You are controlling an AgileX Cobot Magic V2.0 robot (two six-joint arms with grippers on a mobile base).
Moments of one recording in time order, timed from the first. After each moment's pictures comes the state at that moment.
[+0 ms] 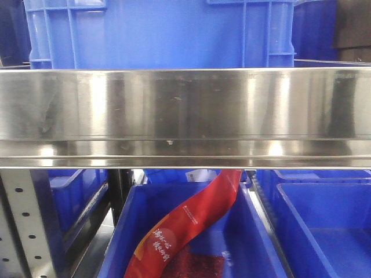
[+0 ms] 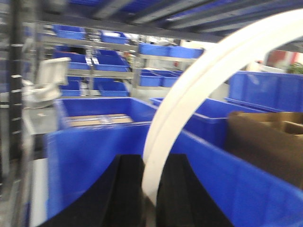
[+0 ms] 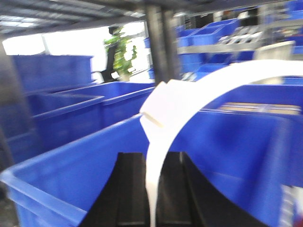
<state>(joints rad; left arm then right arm) -0.44 1.07 -1.08 0.10 0.02 -0.18 0.44 1.12 -1.04 -0.12 -0.05 0.28</state>
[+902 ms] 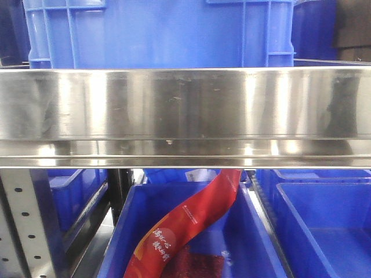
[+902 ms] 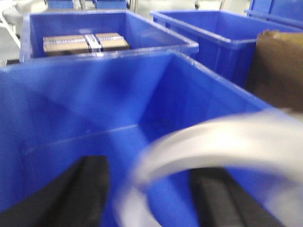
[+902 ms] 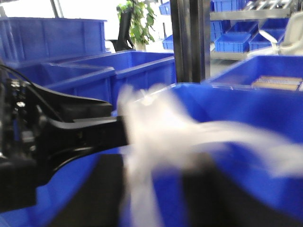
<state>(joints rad) -0.46 1.59 -1.52 0.10 0.30 -0.18 0.48 1.47 -1.26 -0.11 -0.05 0.28</state>
